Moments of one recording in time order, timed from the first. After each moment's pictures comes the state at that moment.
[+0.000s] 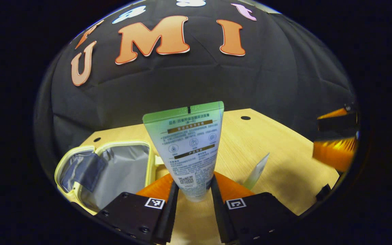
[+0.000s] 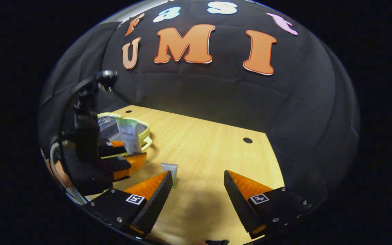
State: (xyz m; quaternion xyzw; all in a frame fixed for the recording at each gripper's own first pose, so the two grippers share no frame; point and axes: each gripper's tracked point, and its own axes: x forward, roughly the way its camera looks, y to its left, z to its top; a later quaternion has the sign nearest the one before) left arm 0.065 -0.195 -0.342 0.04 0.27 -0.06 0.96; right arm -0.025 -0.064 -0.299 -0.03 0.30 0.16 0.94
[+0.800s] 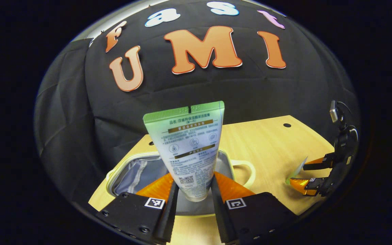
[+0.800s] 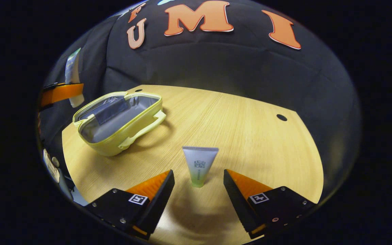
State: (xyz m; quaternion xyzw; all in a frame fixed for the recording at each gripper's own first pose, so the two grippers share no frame) left arm 0.009 -0.019 -0.246 0.08 0.26 0.09 0.96; right arm -0.014 0.009 -0.399 -0.03 0.38 0.21 0.90
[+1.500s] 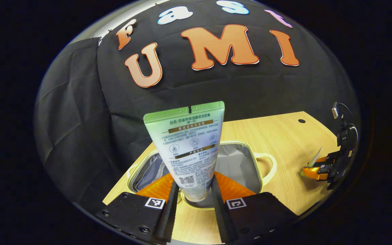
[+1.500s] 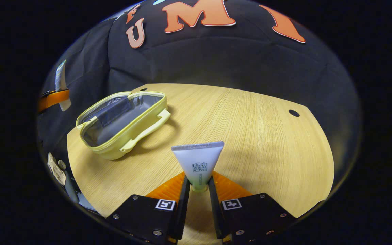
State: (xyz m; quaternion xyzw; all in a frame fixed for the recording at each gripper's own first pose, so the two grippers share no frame) left arm -0.016 0.034 -0.233 0.09 0.28 0.13 0.95; right arm -0.007 0.023 -0.396 0.00 0.39 0.24 0.89
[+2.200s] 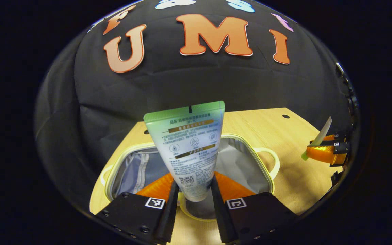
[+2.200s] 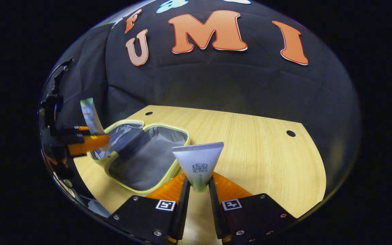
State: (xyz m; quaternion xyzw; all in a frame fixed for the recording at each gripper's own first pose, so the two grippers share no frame) left arm 0.031 0.073 -0.300 0.03 0.33 0.00 0.94; right arm 0.004 0.109 -0.283 0.04 0.35 0.19 0.92
